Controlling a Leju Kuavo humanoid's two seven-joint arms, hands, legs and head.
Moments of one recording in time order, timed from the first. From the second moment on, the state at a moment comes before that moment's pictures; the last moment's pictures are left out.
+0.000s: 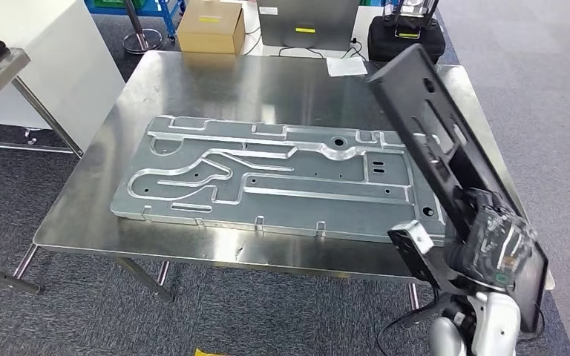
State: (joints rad) left arm -0.07 -0.14 1.41 -0.34 -1.33 0.04 -0.36; right arm -0.01 0.10 -0.01 -1.84 1.49 -0.40 0.06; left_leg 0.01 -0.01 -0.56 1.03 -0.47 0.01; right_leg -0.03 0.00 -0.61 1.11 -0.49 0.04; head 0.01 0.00
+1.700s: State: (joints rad) left arm -0.09 -0.07 1.33 -0.26 -1.31 0.01 -0.41; right arm -0.39 -0.12 0.33 -1.14 1.48 -0.31 -0.01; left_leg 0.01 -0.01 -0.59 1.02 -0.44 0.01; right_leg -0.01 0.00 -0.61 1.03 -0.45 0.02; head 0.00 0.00
